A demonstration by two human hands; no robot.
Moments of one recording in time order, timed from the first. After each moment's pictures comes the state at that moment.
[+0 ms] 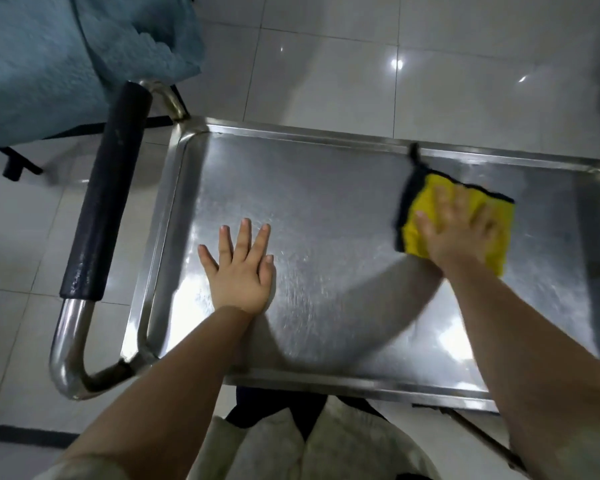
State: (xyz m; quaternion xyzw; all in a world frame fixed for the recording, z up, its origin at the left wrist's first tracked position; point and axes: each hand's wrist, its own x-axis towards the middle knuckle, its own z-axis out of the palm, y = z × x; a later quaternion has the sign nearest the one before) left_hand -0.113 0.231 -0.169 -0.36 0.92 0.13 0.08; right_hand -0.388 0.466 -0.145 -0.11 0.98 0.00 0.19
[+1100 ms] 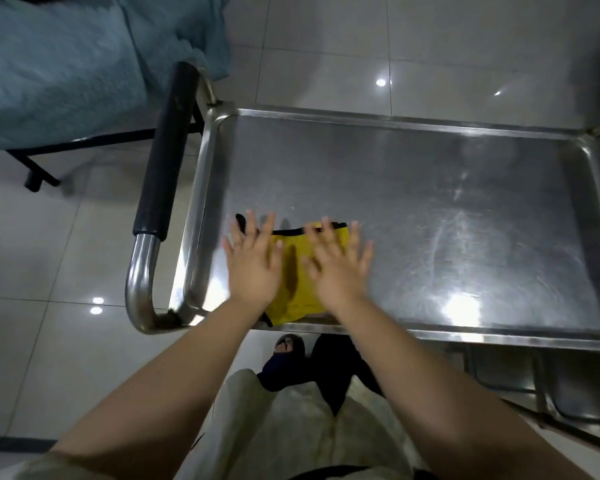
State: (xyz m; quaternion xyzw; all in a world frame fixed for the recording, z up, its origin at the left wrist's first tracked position) left_hand -0.024 0.212 -0.128 -0.33 0.89 0.30 -0.02; right_hand -0.114 0.344 -0.125 -0.31 0.92 -0.06 0.23
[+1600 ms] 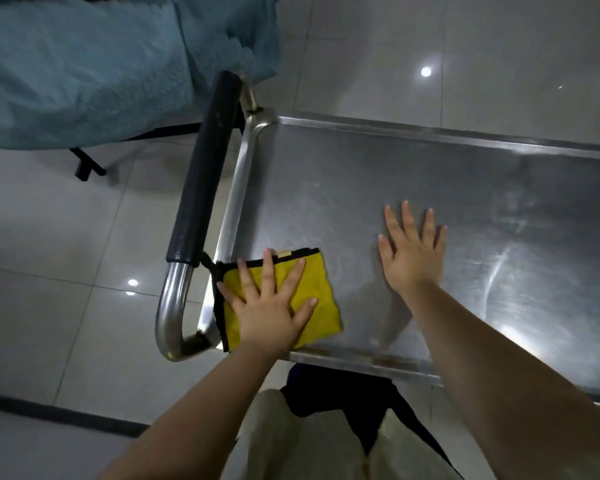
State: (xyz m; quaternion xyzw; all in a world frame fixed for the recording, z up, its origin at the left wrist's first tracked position) left_hand 0.025 0.183 -0.151 -0.35 0.92 0.12 0.16; right_hand -0.209 0.322 -0.170 -0.27 0.95 0.01 0.15
